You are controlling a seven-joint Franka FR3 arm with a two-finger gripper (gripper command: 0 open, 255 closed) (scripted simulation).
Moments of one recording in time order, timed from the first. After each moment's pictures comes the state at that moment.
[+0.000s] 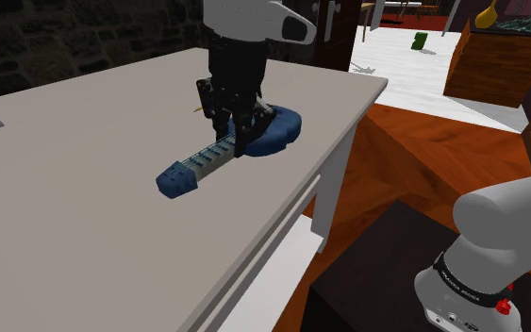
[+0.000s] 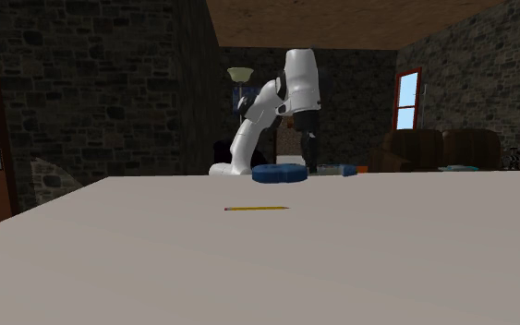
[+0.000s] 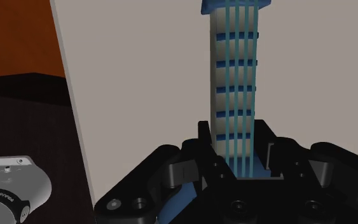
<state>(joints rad) -0.56 -0.56 1.01 -1.89 0.54 1.72 1.71</state>
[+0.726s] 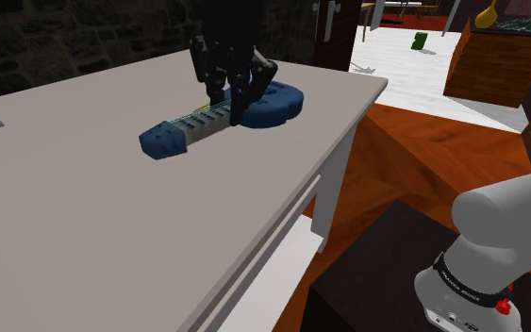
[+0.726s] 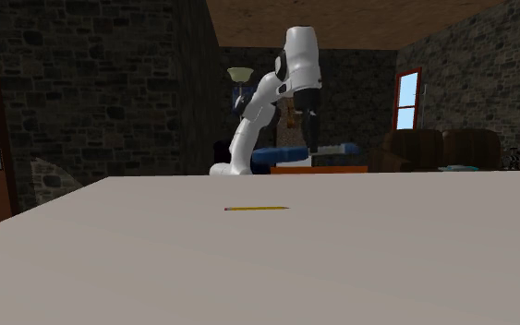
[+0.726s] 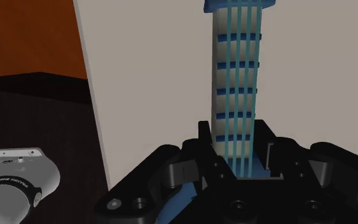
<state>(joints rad) -0.60 -0.50 1.01 -1.71 0.49 1.59 1.76</state>
